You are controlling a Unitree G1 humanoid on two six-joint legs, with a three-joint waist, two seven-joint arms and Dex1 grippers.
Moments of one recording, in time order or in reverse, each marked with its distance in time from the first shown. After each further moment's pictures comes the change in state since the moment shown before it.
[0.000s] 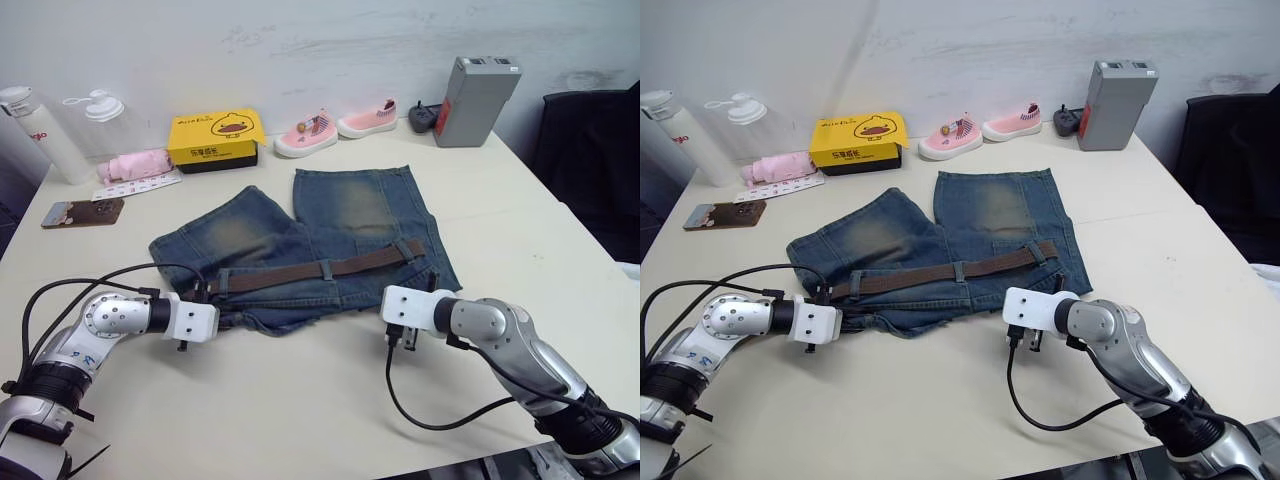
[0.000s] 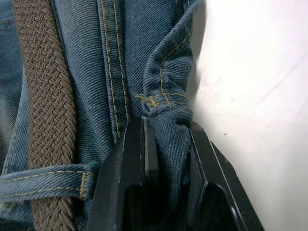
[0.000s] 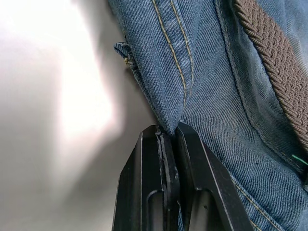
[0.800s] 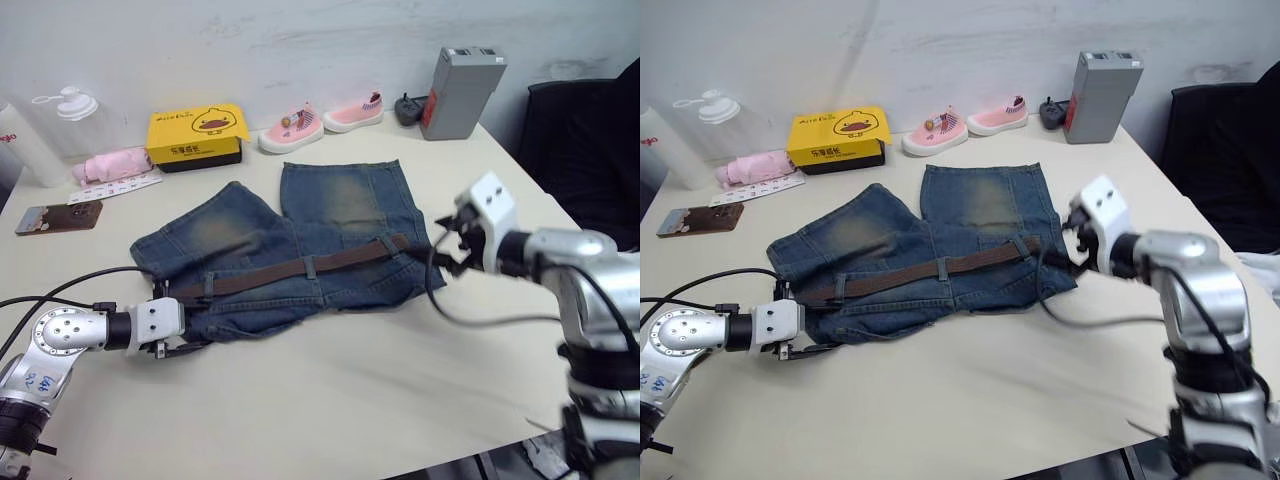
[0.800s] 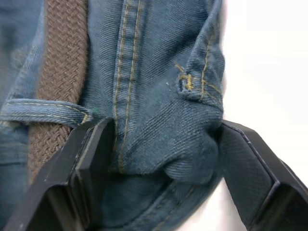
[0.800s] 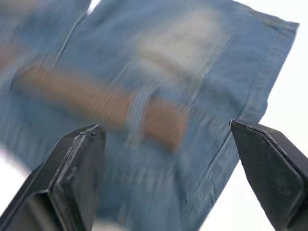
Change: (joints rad) left arm 0.328 0.090 0.255 -0.374 -0.230 0.449 -0.104; right arm -0.398 0.142 -0.519 0.202 0.479 0.694 0.023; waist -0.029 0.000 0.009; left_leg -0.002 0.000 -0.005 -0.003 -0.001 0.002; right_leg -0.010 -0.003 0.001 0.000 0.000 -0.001
